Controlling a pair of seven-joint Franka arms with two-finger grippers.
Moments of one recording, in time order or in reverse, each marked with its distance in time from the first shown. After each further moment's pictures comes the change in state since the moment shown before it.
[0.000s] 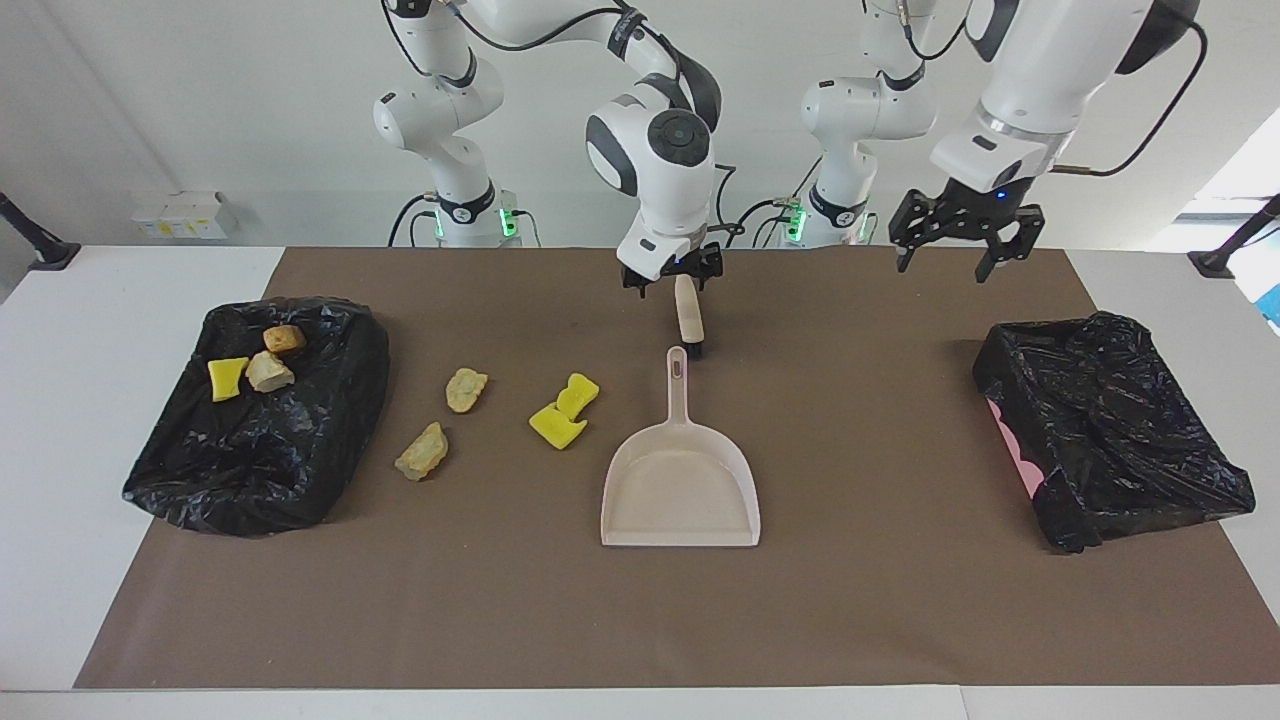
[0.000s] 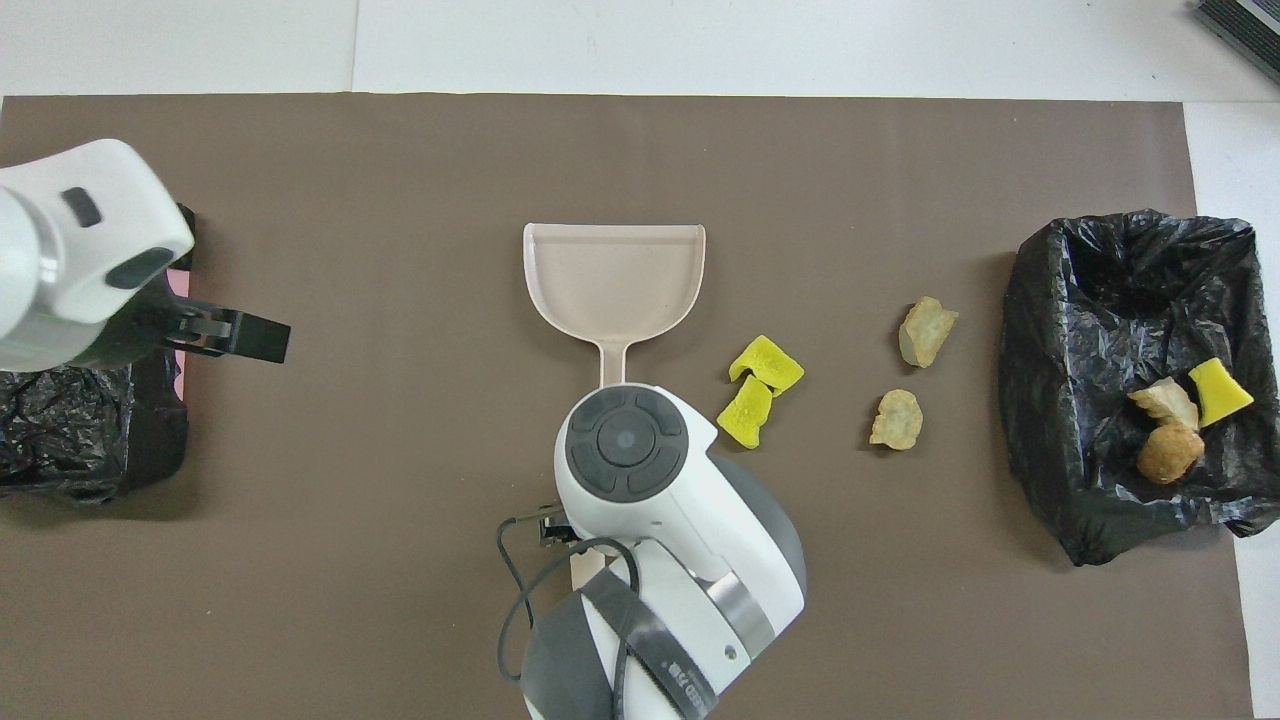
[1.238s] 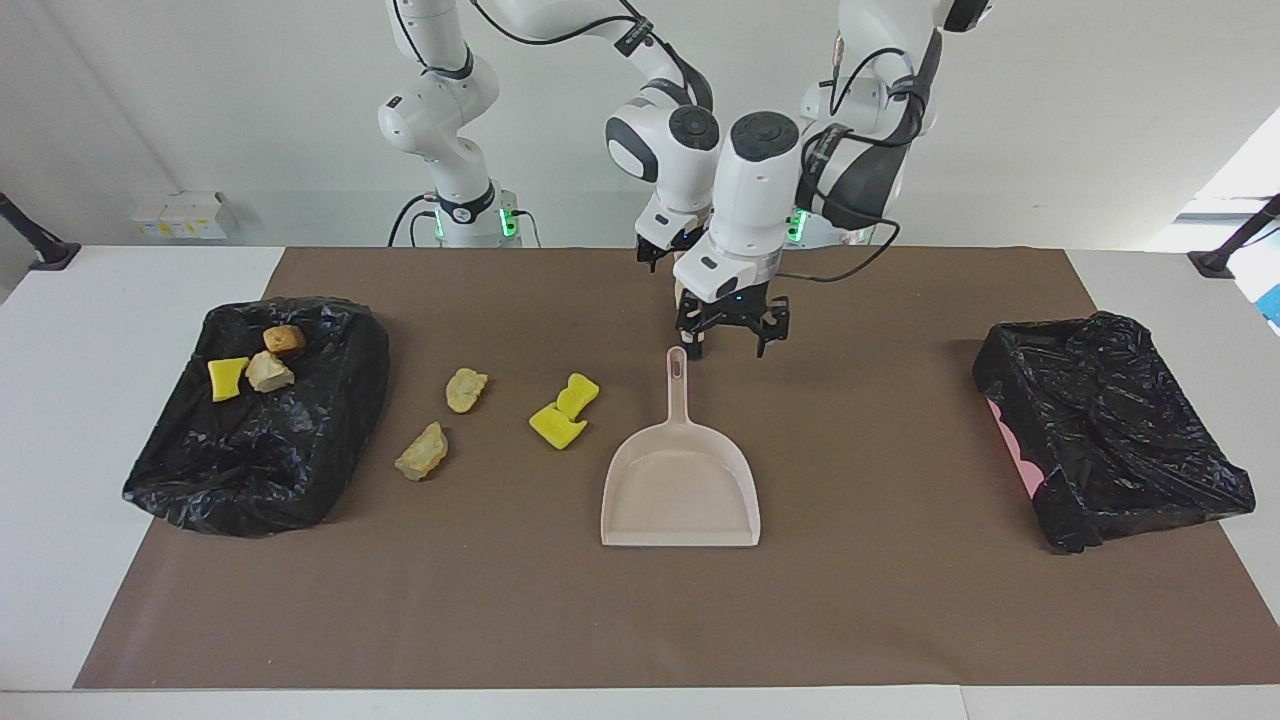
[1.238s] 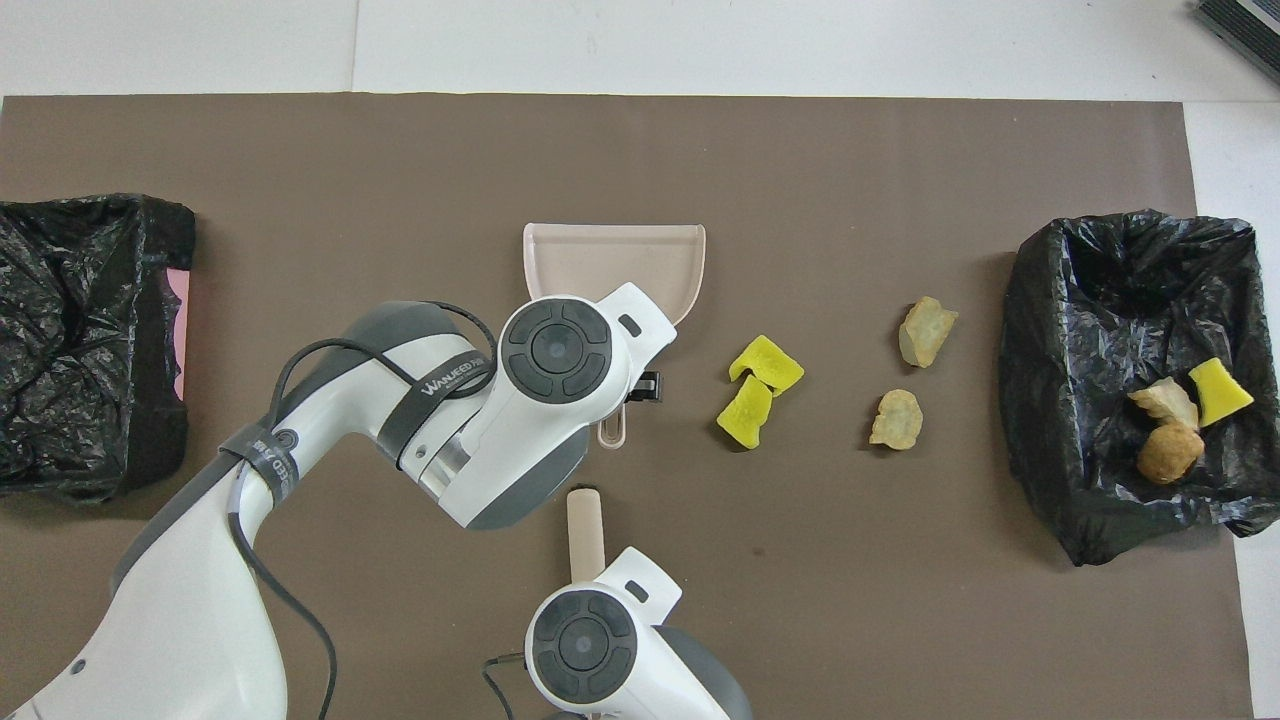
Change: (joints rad) left arm -0.014 0.416 -0.454 -0.140 0.268 0.460 -0.691; right arm 0.195 -0.072 0.001 -0.321 0.079 0.250 0.164
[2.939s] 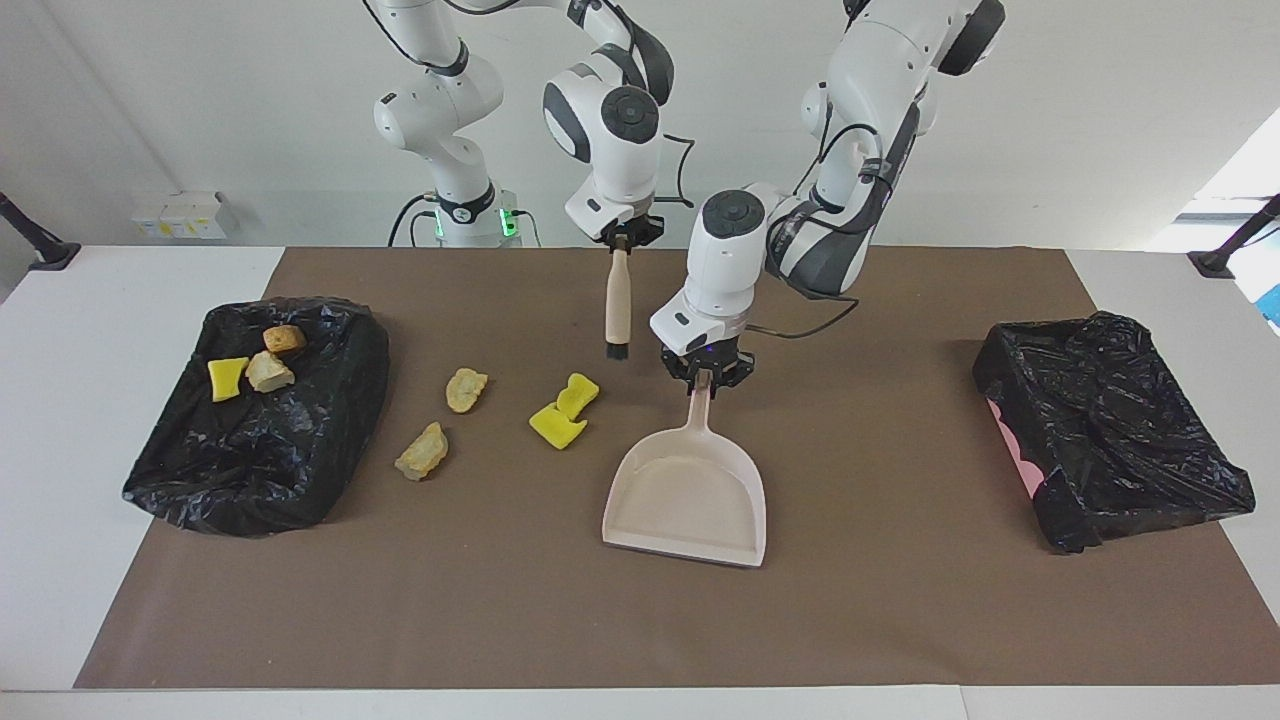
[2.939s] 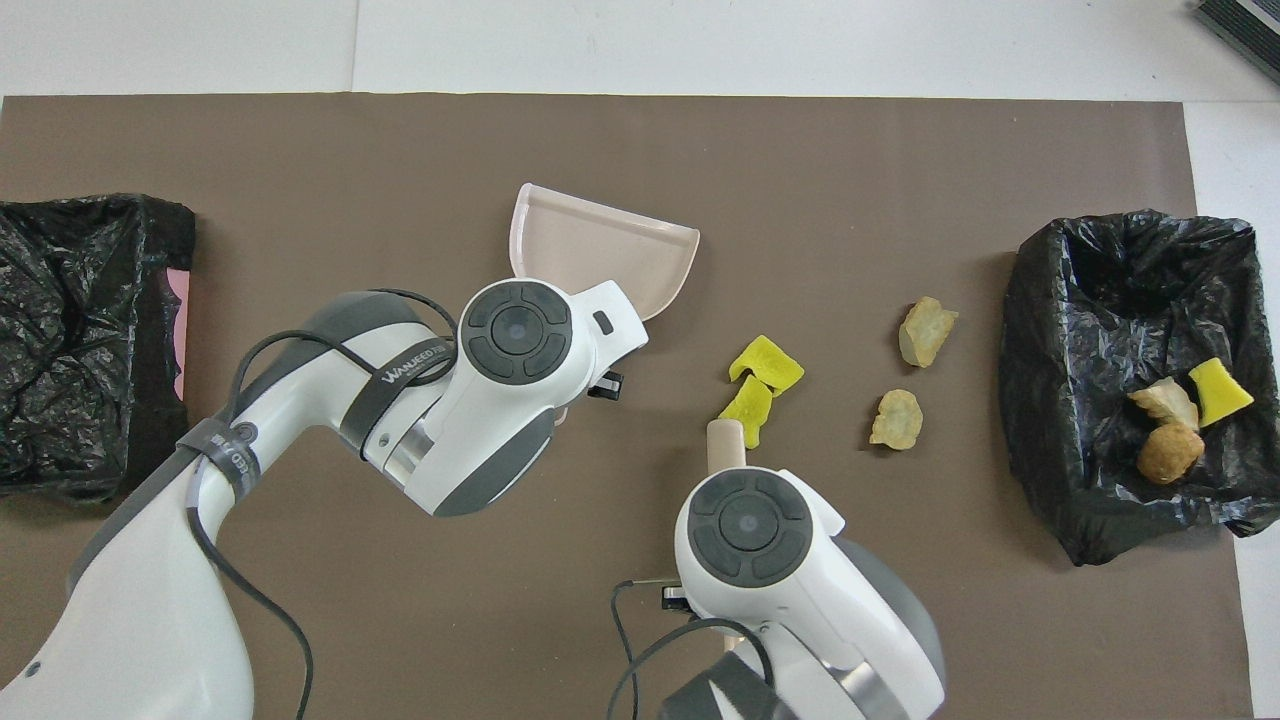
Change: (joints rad) left arm 0.061 -0.046 0.012 -0.020 0.008 -0.043 0.309; right arm -0.267 -0.176 -0.018 0.061 -0.163 -0.412 -0.065
